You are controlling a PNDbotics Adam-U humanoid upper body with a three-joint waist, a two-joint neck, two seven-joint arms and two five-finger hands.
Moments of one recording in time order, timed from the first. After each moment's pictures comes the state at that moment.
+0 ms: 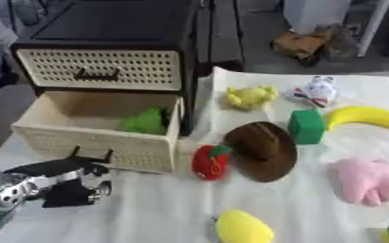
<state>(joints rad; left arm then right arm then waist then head) -0.72 0.75 -0.49 -1.66 -0.52 0.42 -0.73 -0.76 -0.78 0.02 -1.98 0.03 0.24 -0.41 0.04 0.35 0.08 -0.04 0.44</state>
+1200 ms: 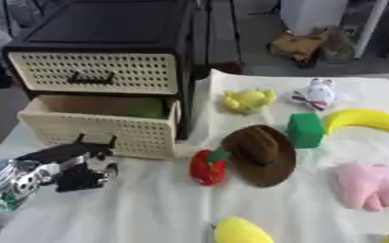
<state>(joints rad) -0.81 0.67 -0.46 -1.52 -0.63 0.35 -0.63 -0.76 -0.77 0.02 -1.98 0.03 0.24 -0.40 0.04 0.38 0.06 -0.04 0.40</state>
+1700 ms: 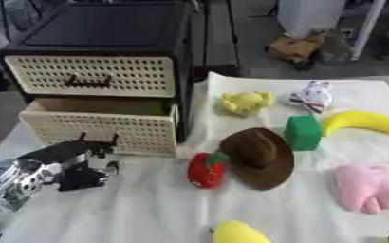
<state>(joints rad) -0.84 0.64 -0.44 -1.46 -0.67 0.30 -0.56 -0.76 -0.77 0.02 -1.98 0.03 0.24 -0.40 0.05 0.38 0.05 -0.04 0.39</state>
